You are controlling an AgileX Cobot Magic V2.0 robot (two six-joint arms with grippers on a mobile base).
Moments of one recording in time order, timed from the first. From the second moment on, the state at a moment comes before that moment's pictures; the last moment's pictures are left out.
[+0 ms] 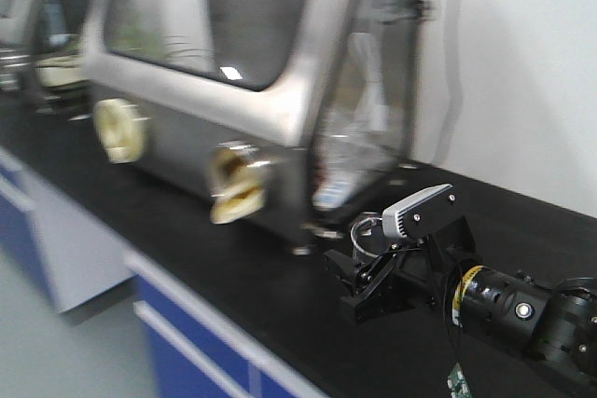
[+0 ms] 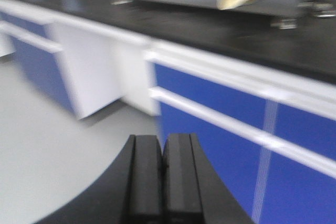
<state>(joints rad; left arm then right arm) -0.07 -0.01 0.03 0.18 0.28 -0.18 0.34 1.58 -0.95 -0.77 -0.44 0.62</state>
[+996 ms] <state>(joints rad) -0.07 -0.01 0.03 0.18 0.28 -0.18 0.34 1.58 -0.95 -0.77 -0.44 0.62</state>
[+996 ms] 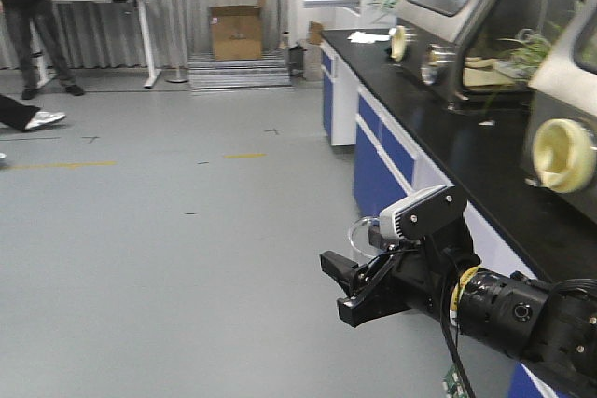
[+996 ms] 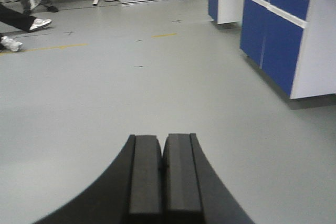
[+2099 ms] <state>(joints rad) -0.07 -0.01 0.03 0.18 0.28 -0.18 0.34 1.58 -0.95 -0.78 -0.44 0.62</state>
